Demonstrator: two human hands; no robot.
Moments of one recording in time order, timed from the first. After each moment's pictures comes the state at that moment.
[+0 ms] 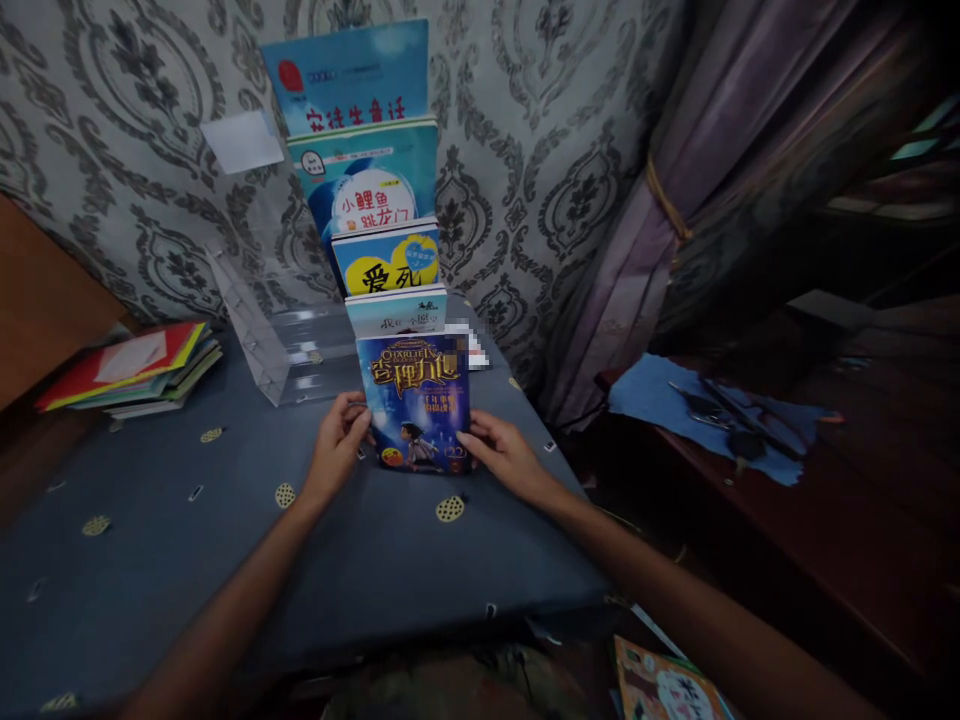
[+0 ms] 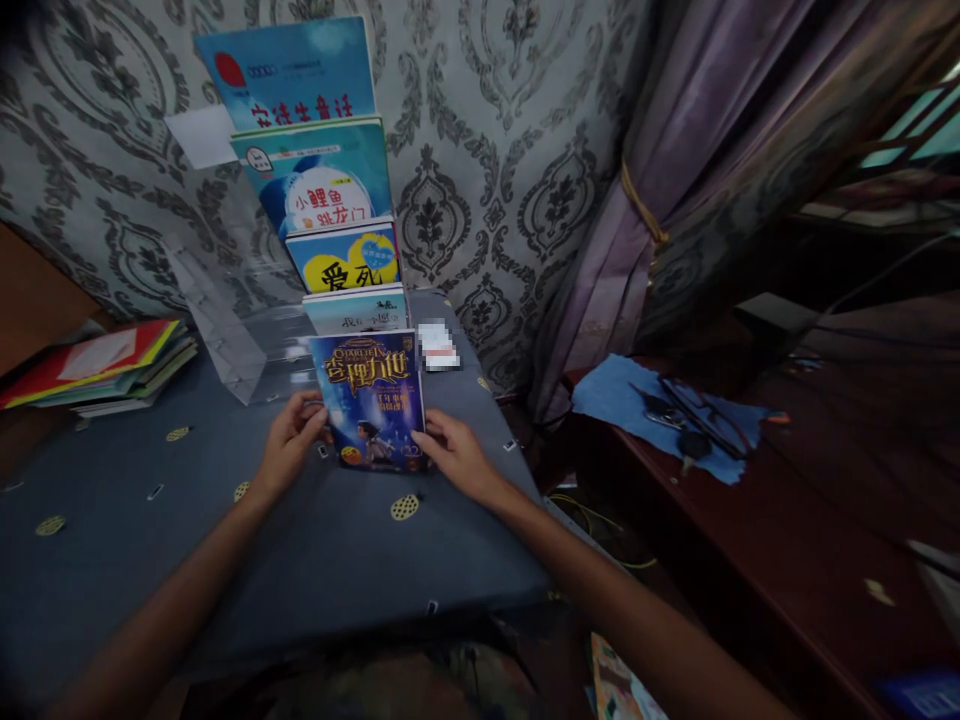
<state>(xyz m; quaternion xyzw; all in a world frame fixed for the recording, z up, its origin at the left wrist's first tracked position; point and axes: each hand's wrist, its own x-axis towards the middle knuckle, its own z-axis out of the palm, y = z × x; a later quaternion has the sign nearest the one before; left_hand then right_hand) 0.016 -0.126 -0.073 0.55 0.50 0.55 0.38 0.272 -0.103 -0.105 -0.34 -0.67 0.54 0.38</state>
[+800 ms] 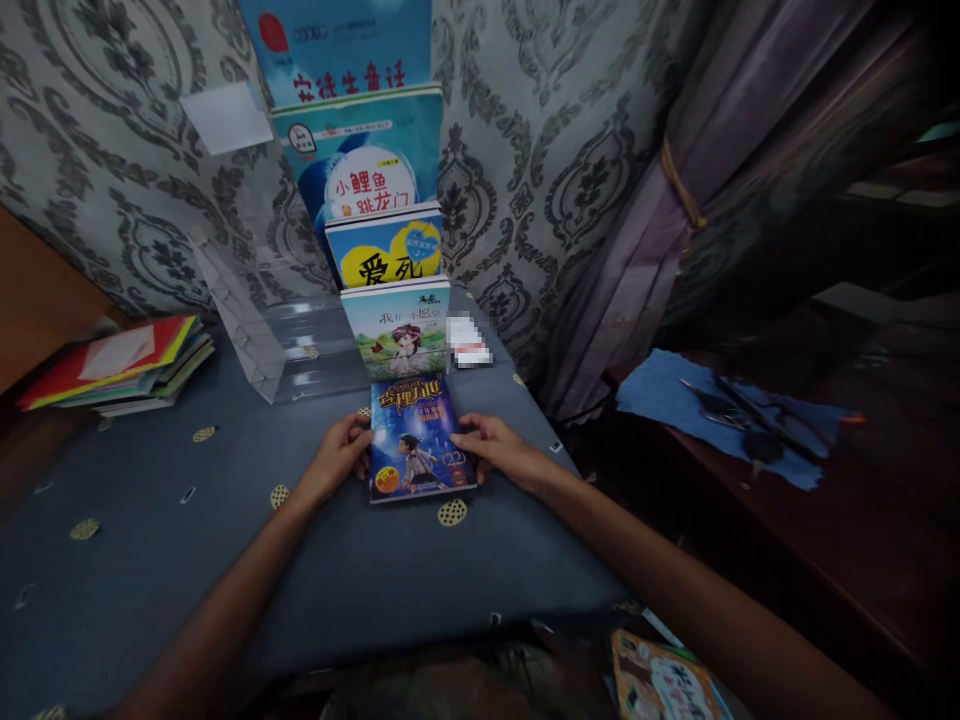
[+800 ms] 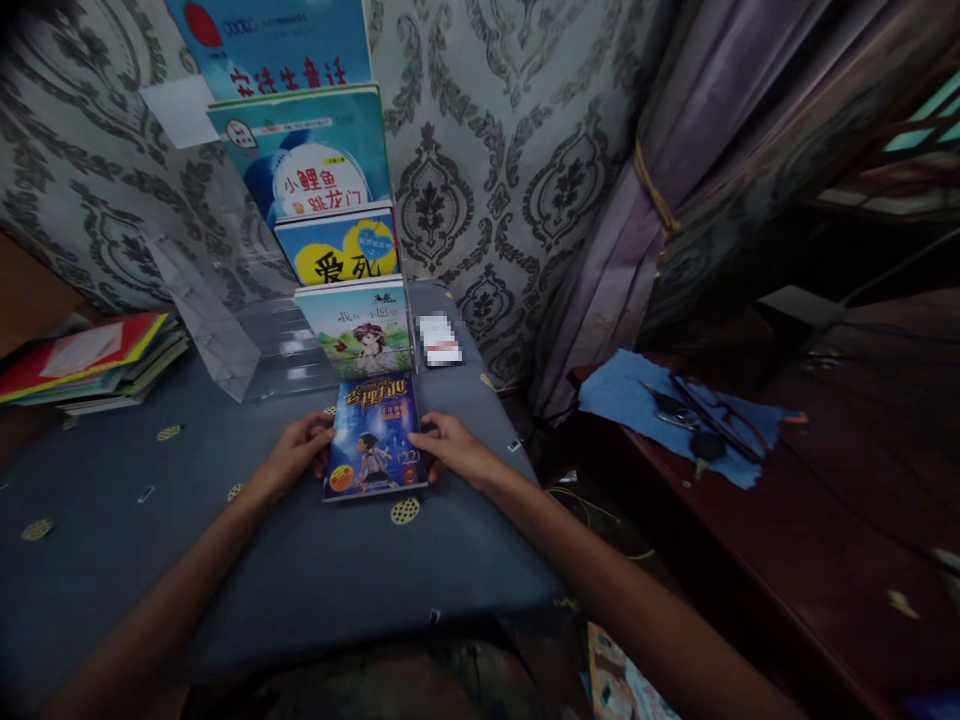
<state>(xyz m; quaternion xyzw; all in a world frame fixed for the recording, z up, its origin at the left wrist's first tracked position) -0.006 -0.115 -0.109 0.49 0.57 0.40 0.51 0.268 -0.082 -0.116 -0.41 -0.53 0.69 0.27</state>
